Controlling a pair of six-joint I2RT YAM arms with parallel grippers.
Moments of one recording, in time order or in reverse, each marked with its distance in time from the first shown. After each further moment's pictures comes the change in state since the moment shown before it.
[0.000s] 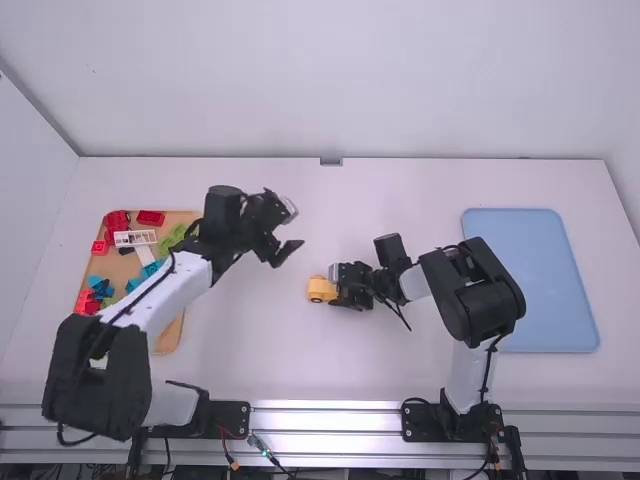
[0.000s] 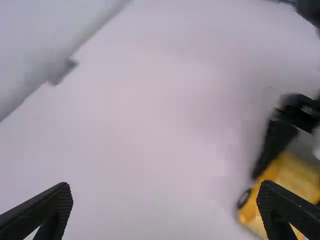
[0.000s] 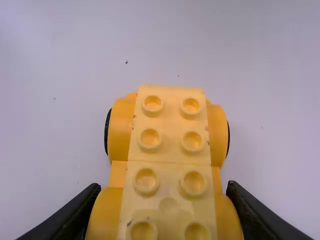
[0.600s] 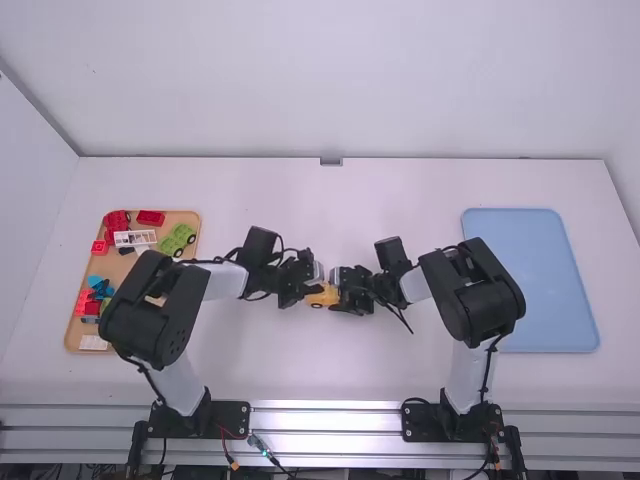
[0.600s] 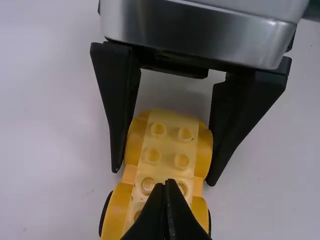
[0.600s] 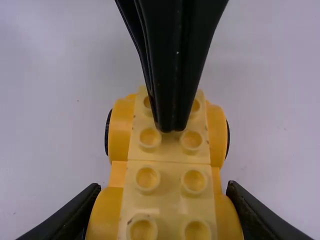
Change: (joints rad) left arm -0.120 0.354 -0.138 0.130 0.370 0.328; right arm 0.000 0.000 -0.023 0.002 -0.035 0.001
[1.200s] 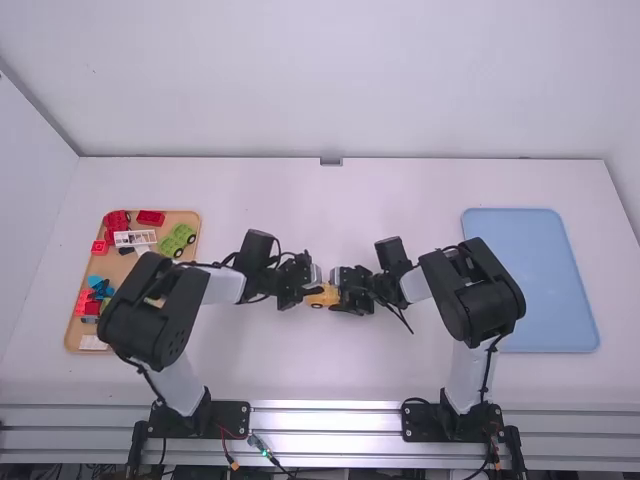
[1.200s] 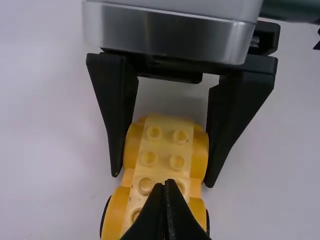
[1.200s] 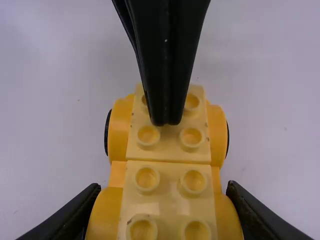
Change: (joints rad) left arm 0.005 -0.005 -0.056 0.120 0.040 0.007; right arm 0.000 0.000 0.000 -0.004 -0.005 -0.002
